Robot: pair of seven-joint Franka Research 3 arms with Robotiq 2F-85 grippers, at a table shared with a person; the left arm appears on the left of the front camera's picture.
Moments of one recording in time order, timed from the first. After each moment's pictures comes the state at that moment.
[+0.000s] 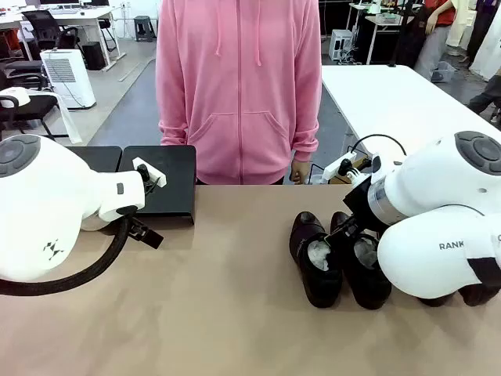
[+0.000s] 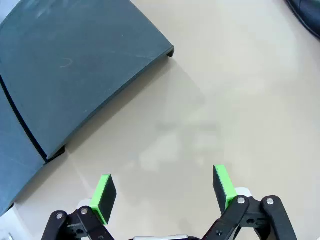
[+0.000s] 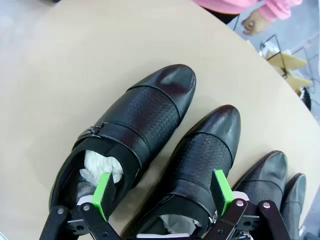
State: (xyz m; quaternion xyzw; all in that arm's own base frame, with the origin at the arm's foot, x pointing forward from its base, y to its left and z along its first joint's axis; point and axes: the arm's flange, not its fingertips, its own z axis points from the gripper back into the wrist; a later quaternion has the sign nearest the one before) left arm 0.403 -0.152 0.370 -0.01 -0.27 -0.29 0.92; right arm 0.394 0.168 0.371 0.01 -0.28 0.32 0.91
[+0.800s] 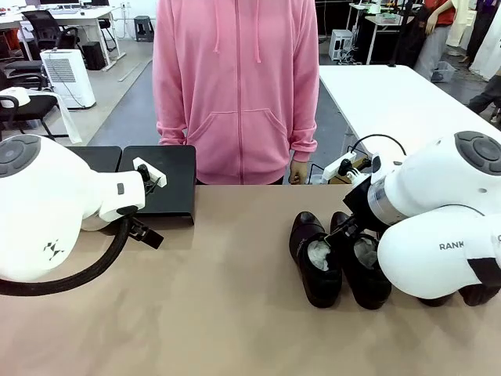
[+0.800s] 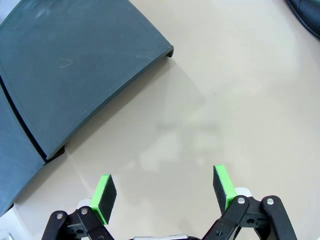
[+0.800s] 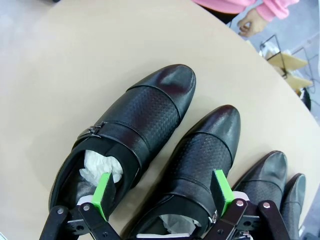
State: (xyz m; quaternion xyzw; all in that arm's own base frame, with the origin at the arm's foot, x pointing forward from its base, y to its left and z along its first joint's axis) left arm 0.403 -0.152 0.370 -0.01 -0.27 -0.29 0.92; right arm 0.394 0.168 0.371 0.01 -0.28 0.32 0.91
